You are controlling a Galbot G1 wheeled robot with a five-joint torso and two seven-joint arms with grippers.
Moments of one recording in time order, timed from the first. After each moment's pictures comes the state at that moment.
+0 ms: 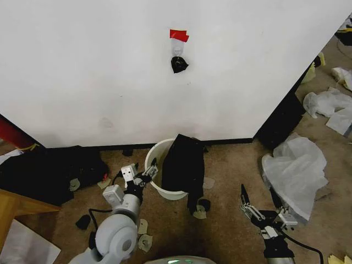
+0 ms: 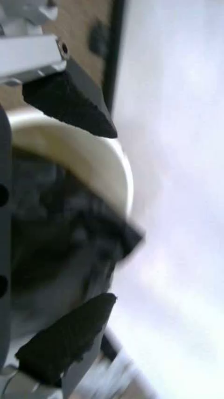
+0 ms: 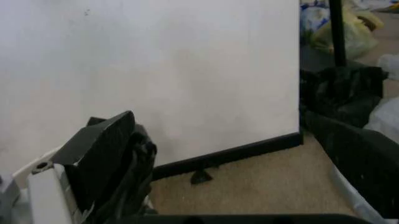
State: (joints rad) left arm 1.30 -1.00 -0.08 -2.34 -0.74 0.18 -0.49; right arm -1.91 1.45 0.60 2.19 0.39 0.42 -0.07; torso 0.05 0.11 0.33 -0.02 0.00
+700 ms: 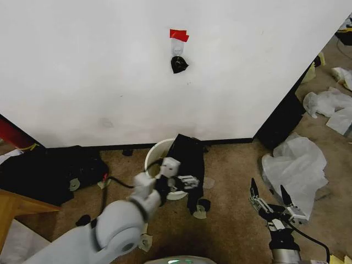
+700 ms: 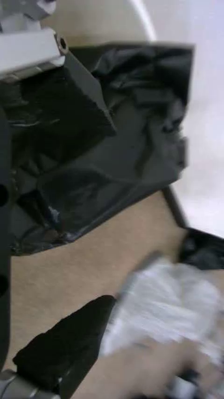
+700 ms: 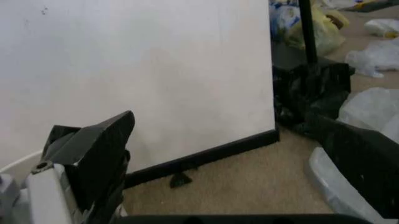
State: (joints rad) left arm 0.79 -0.89 0.32 -2.28 -0.86 0.55 -0.49; right arm -1.87 1.49 0.62 2.19 0.39 0.36 -0.03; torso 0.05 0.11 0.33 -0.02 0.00
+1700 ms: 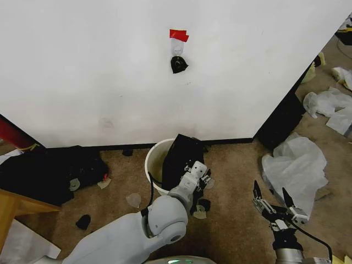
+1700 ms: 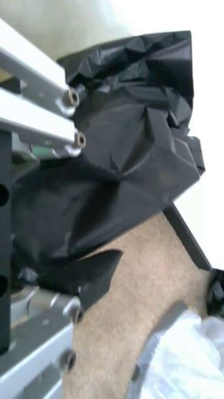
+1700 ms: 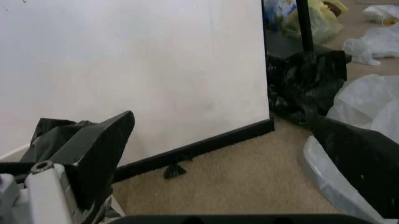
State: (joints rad) left arm 0.69 -1.10 0.51 -2.06 -0.61 0.66 -0.66; right arm -1.86 1.45 0.65 2.17 0.45 0.33 -0.03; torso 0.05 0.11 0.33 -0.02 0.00
